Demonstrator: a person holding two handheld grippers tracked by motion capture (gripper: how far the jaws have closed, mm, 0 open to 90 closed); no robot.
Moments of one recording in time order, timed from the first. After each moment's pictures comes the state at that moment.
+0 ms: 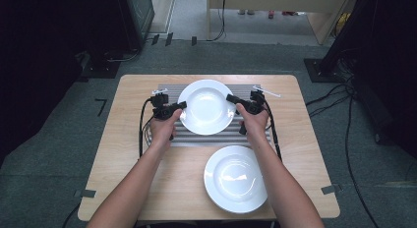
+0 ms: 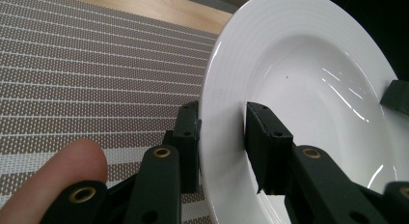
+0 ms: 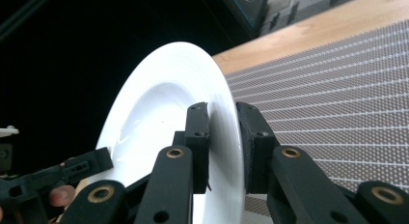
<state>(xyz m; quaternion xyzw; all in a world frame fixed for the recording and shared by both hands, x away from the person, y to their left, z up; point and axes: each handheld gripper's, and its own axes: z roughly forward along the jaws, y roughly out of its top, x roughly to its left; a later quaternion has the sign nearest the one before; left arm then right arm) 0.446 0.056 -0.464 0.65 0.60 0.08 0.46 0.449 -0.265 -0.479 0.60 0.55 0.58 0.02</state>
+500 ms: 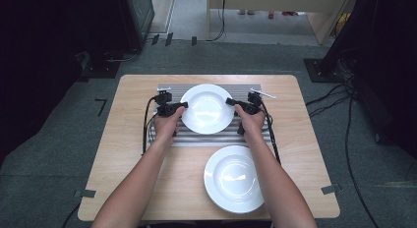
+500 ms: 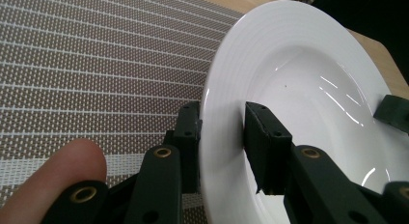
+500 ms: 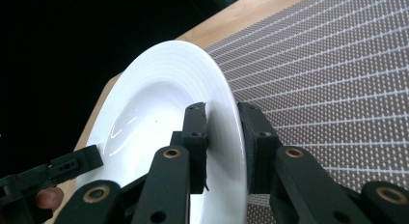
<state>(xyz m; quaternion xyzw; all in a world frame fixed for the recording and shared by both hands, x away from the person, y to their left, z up) 0.472 0.050 -0.488 0.65 0.63 0.06 0.42 0.470 -0.265 -0.513 0.65 0.54 0.54 0.00</state>
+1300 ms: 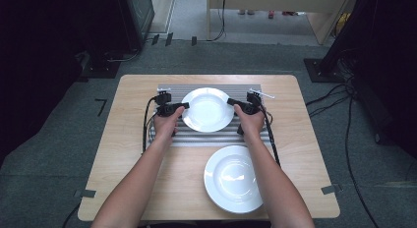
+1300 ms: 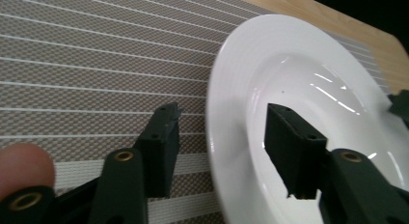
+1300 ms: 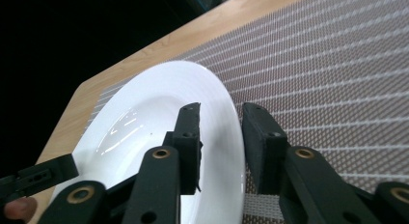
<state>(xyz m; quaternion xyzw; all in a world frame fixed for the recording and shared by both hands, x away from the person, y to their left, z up) 0.476 0.056 -0.494 0.65 0.63 0.06 0.41 0.471 -0.263 -0.513 0.66 0.55 0.51 0.04</state>
